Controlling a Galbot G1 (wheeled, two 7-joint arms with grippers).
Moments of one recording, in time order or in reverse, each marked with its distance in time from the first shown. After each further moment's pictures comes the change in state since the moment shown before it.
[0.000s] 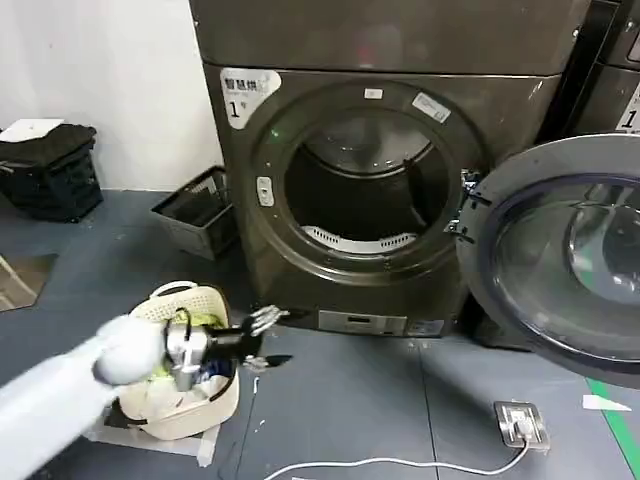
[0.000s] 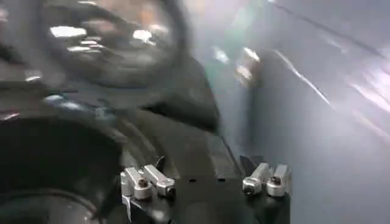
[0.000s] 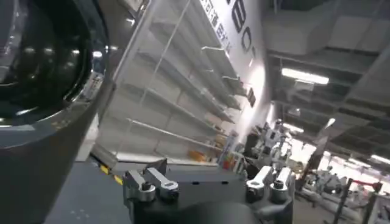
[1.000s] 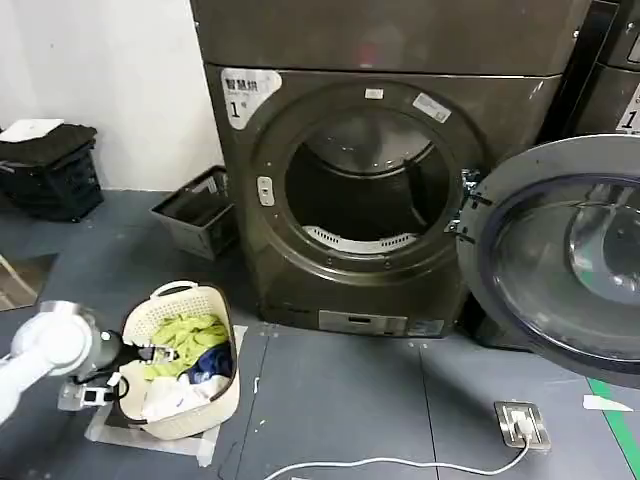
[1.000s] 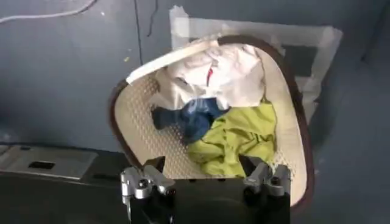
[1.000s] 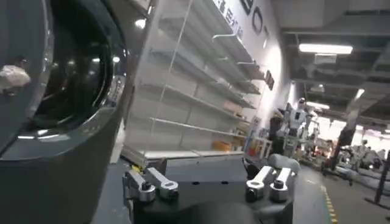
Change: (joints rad) left arm 0.194 0.169 -0.233 0.012 1.033 -0.372 0.000; right arm -0.003 0.000 -0.057 -0.006 0.122 -0.006 0.002
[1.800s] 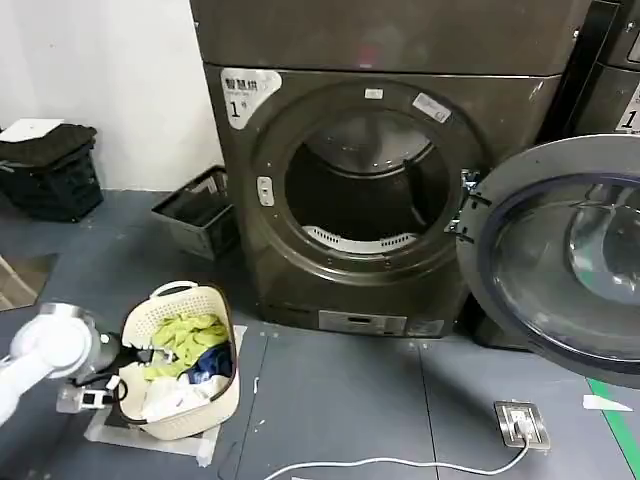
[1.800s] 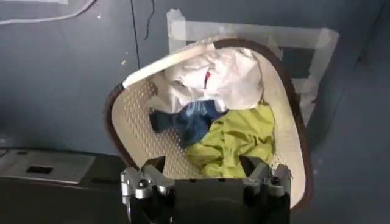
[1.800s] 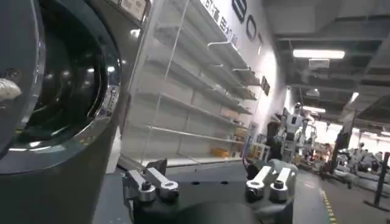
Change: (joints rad) left arm 0.020 0.010 -0.006 -0.008 -0.015 0.002 -0.004; right arm -0.006 0.000 0.010 -0.007 0.031 0.038 -0.008
